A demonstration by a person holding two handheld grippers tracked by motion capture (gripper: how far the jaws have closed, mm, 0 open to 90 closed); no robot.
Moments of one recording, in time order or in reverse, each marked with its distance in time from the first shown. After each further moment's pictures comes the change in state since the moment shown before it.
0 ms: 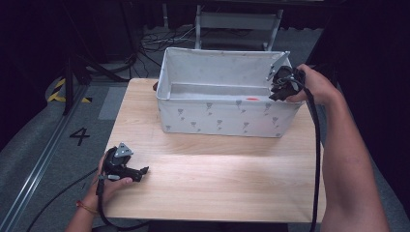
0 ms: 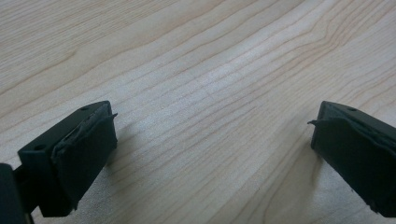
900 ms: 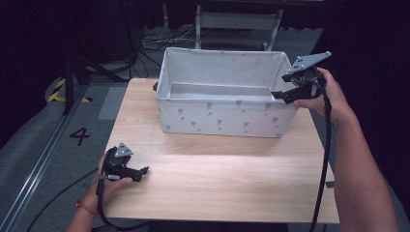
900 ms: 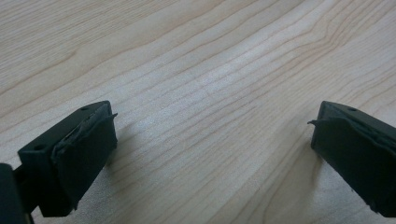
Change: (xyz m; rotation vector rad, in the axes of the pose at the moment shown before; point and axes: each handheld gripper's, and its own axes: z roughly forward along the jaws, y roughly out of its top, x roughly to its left) left arm 0.000 0.000 0.000 0.000 0.000 0.000; right arm 0.025 -0.034 -0.043 -0.385 -0.114 0.275
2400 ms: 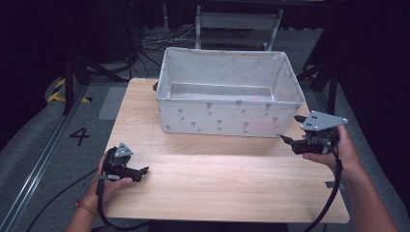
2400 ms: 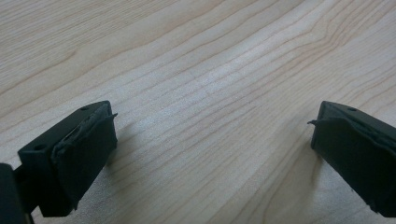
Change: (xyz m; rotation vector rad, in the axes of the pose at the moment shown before) left arm 0.000 0.000 0.000 0.000 0.000 -0.001; right arm 0.093 -0.095 -0.034 -0.049 -0.105 -0.035
